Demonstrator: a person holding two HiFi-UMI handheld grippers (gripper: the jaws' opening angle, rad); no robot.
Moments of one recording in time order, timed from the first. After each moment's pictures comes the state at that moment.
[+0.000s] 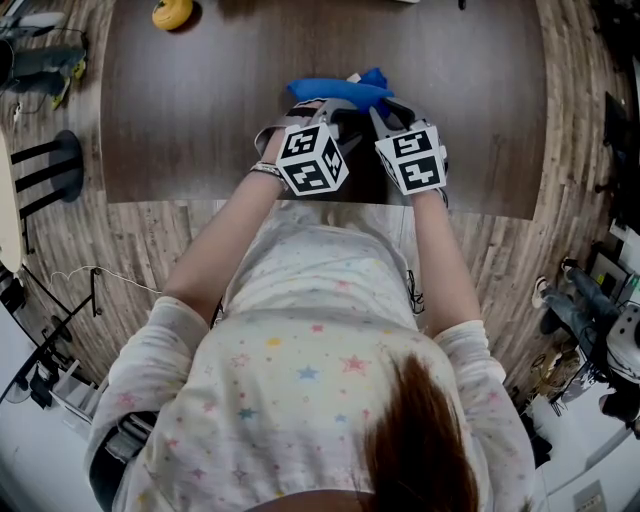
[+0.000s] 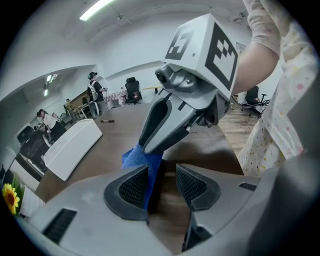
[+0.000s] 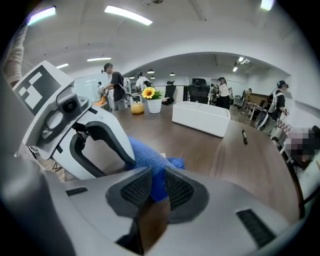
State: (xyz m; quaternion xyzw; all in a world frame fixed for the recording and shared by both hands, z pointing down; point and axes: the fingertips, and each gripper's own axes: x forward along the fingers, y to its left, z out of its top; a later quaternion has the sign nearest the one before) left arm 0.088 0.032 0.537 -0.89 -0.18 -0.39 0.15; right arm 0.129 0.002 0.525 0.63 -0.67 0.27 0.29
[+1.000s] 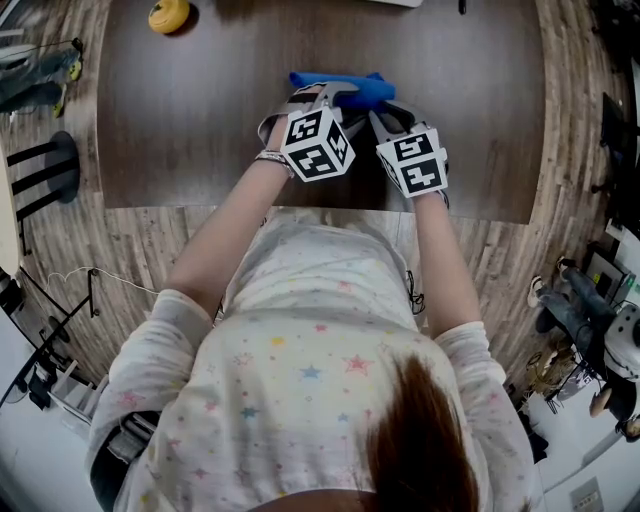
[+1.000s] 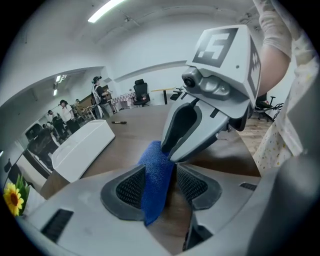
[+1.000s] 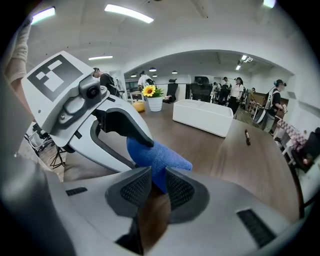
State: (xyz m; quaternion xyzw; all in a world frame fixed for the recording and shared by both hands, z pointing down) left arm 0.125 -0.003 0.529 -0.90 -0.14 -0.38 0.14; right arm 0.140 -0.002 0.528 0.61 -0.68 0.28 0.30
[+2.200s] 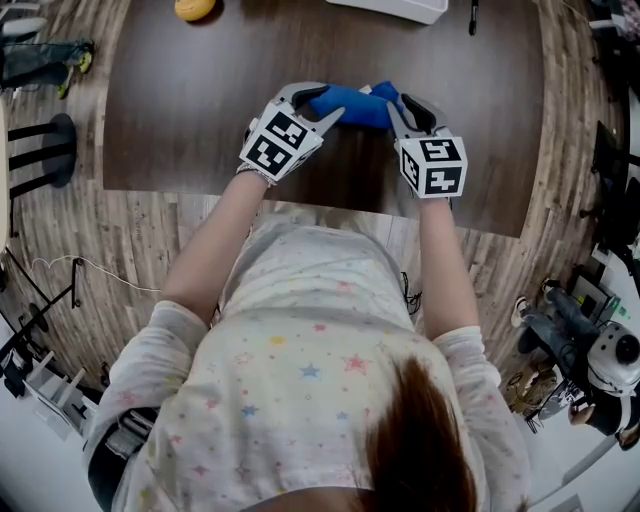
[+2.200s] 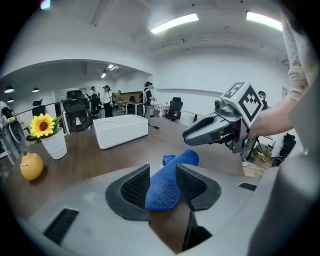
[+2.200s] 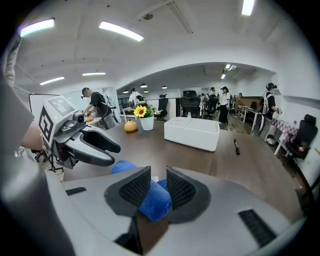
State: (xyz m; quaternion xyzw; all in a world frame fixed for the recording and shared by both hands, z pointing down) left arm 0.063 -0.060 0.489 -0.96 0.01 -0.29 -0.06; right arm 0.154 -0.017 0.476 0.67 -0.67 0.24 0.22
